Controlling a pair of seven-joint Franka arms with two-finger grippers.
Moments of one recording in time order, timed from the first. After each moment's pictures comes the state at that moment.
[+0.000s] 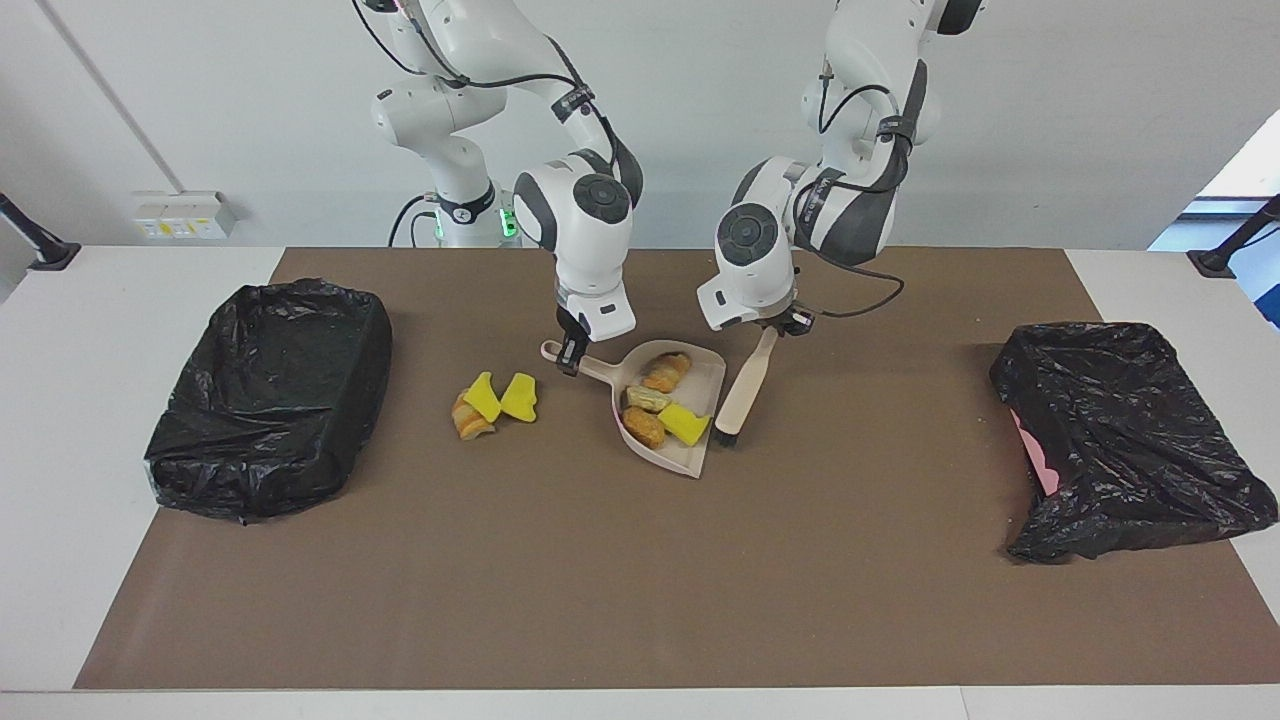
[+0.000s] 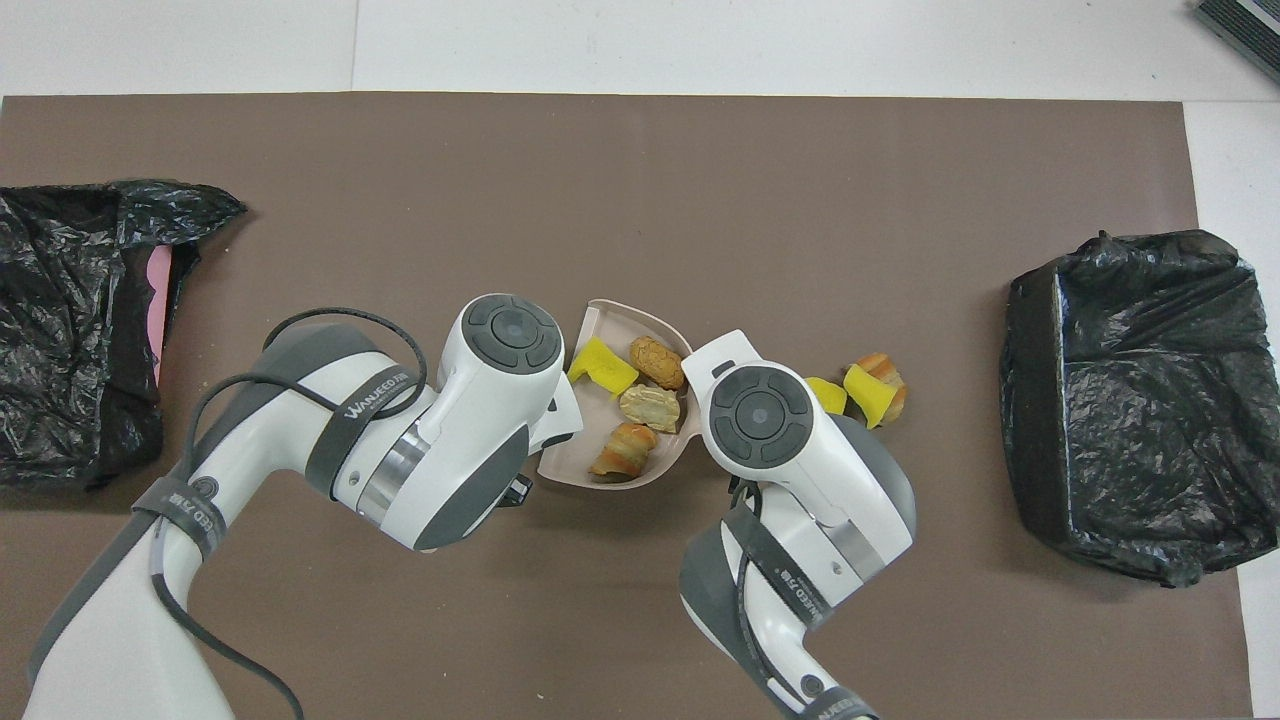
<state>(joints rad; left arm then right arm) -0.37 0.21 -0.24 -1.91 0.14 1.66 -0.15 0.56 0.17 -0.02 -2.05 -0.18 2.14 -0.64</state>
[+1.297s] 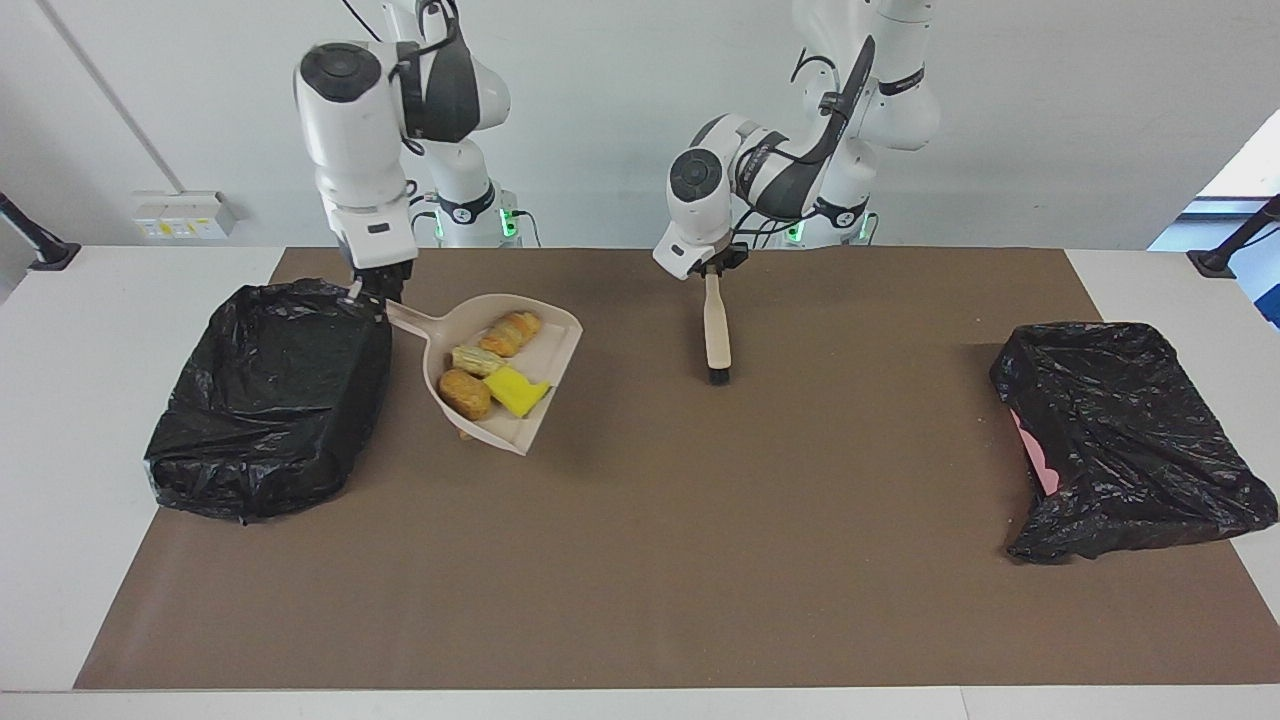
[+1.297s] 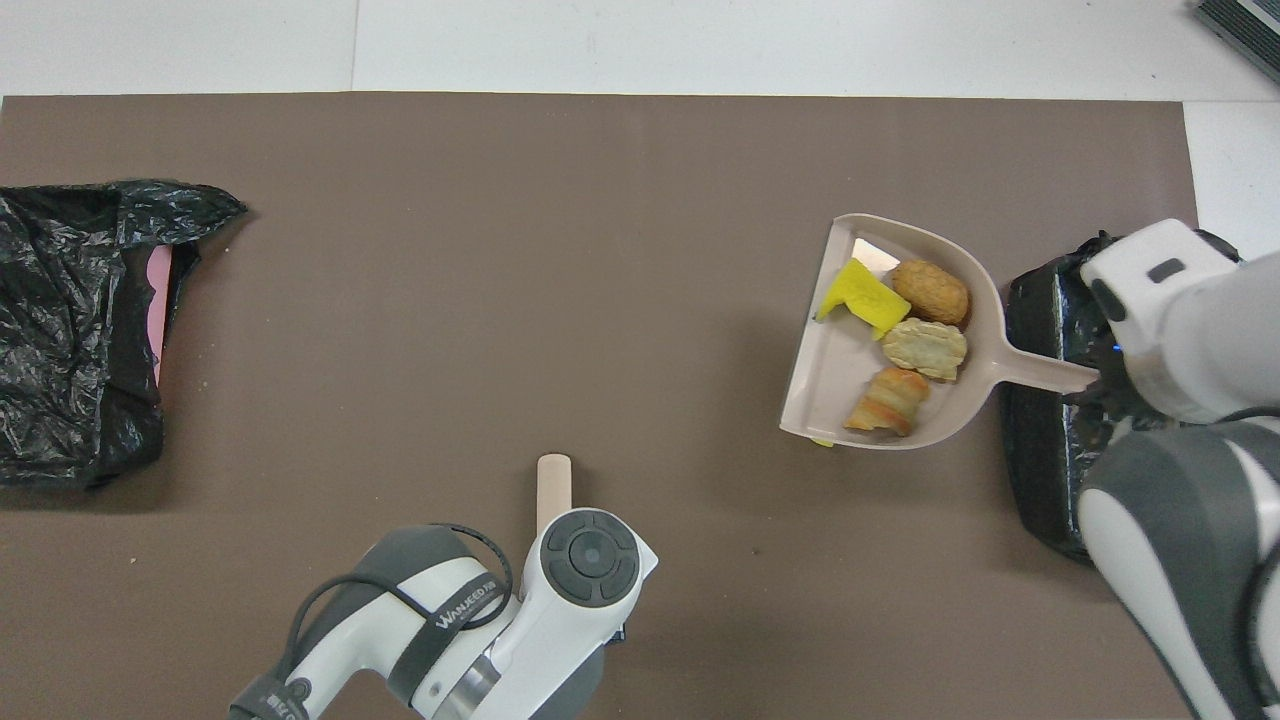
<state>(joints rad) -0.62 -0.02 -0.26 -2.27 -0.18 1.87 -0.73 0.08 -0.15 -0.04 -1.95 -0.20 1.80 -1.15</state>
